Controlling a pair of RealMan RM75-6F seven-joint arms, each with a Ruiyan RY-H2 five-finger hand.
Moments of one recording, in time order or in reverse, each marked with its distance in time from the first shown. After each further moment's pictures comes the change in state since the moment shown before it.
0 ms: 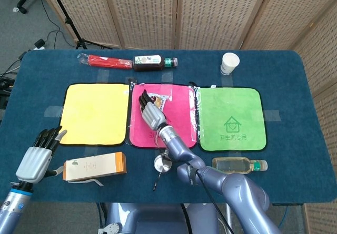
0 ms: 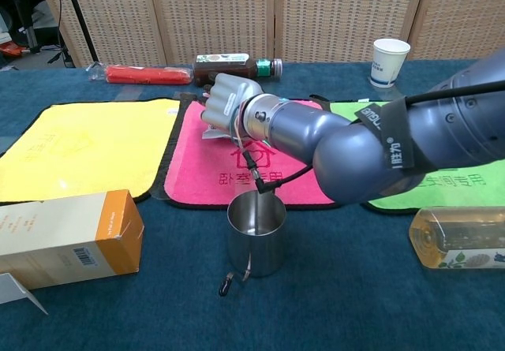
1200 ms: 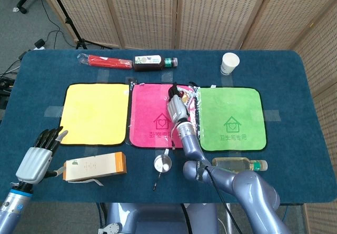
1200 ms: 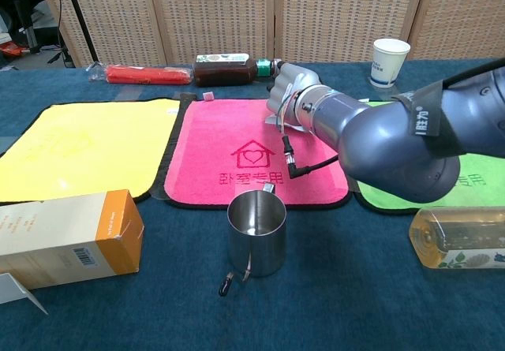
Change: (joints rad) left arm -0.003 0.006 0.010 0.001 0.019 0.015 -0.025; right arm -0.060 0.072 -0.003 -0.117 0.375 0.156 -0.372
